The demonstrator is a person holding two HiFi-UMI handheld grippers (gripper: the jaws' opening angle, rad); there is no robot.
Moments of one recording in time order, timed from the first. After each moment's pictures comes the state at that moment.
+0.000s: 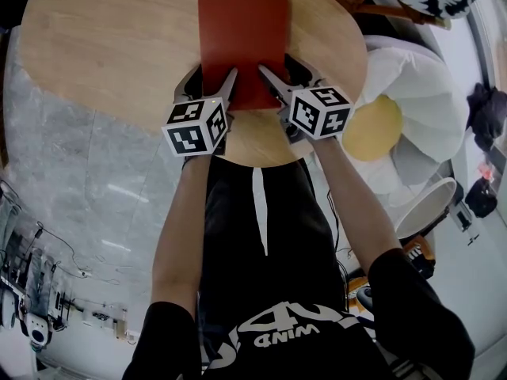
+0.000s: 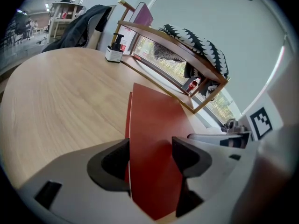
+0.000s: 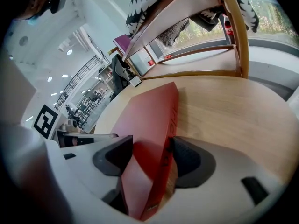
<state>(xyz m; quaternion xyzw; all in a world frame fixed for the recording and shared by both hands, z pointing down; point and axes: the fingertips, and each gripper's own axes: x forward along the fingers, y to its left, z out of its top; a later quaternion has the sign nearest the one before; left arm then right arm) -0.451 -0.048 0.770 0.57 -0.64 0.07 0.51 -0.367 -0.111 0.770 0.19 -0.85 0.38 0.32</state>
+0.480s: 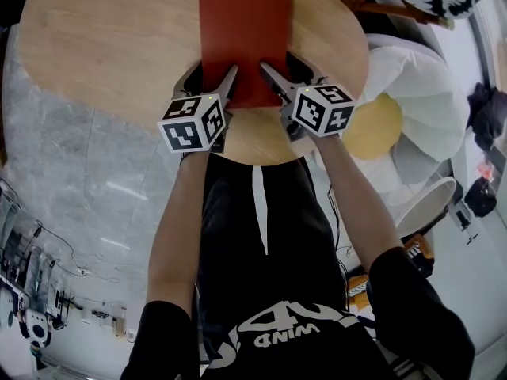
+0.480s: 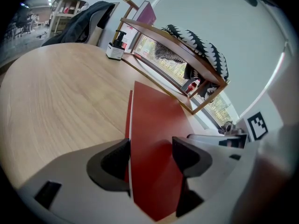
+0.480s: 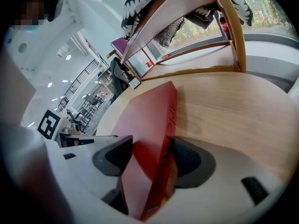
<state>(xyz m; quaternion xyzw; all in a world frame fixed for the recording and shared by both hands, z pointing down) -0.452 -0.048 0.773 0.58 -0.63 0.05 0.52 -0.368 -0.112 0.772 0.19 -0.84 0.40 0.31</state>
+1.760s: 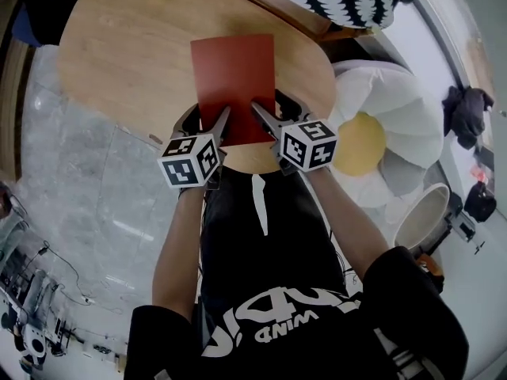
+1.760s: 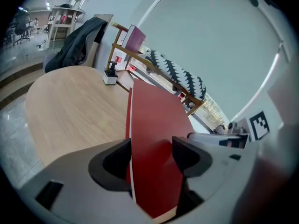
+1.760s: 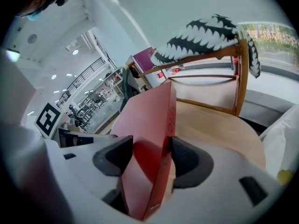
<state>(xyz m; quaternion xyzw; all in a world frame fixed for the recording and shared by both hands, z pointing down) -0.457 -0.011 0.618 0.58 -0.63 0.05 0.50 -0.374 -0.078 0.613 0.20 -0.86 0.35 0.31</state>
